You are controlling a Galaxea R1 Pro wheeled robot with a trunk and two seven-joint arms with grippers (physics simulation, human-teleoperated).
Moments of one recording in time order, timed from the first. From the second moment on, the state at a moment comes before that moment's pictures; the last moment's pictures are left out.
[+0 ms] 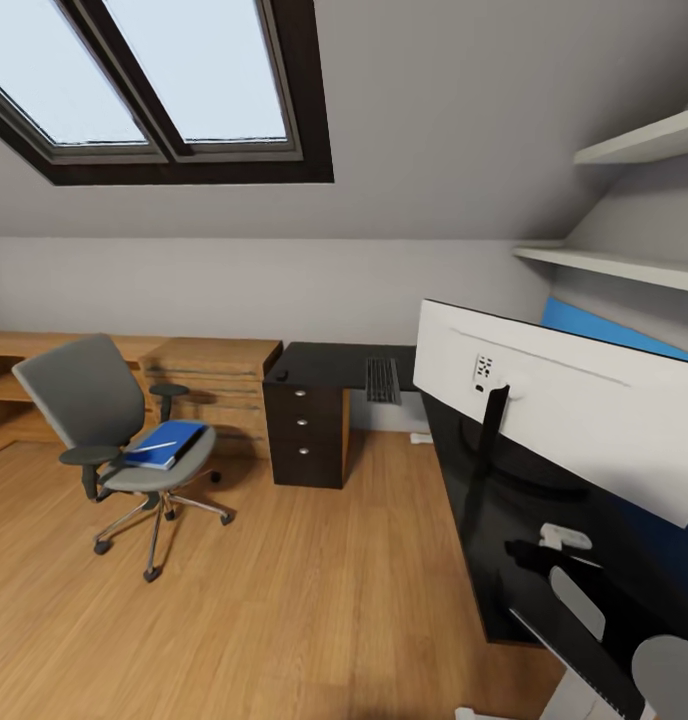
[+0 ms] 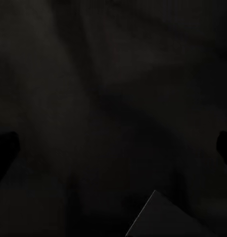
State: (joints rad) left arm 0.00 -0.04 -0.08 -0.51 0.24 -0.20 0.24; right arm -0.64 -0.34 0.39 -0.54 -0.75 0.21 -0.16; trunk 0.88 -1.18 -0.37
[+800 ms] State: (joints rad) left arm 0.00 -0.04 -0.08 -0.51 0.24 -0.20 0.24; right arm -0.64 -0.35 0.39 -0.61 -0.75 0.22 -0.16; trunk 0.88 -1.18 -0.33
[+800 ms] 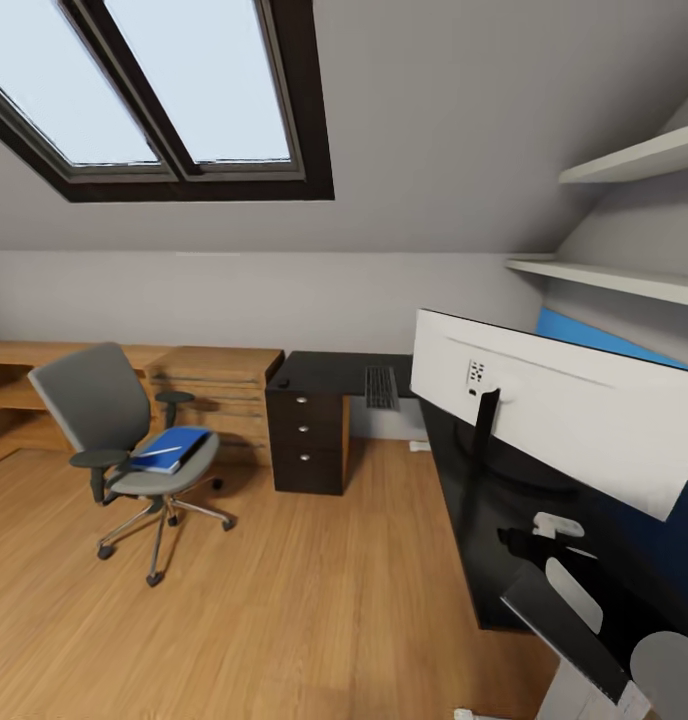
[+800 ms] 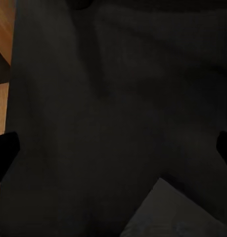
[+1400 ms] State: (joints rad) left arm 0.00 -0.04 -0.08 -0.50 0.24 -0.20 0.24; right arm -0.63 -0.36 0.39 -0.75 -0.75 0.23 -0.17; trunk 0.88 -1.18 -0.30
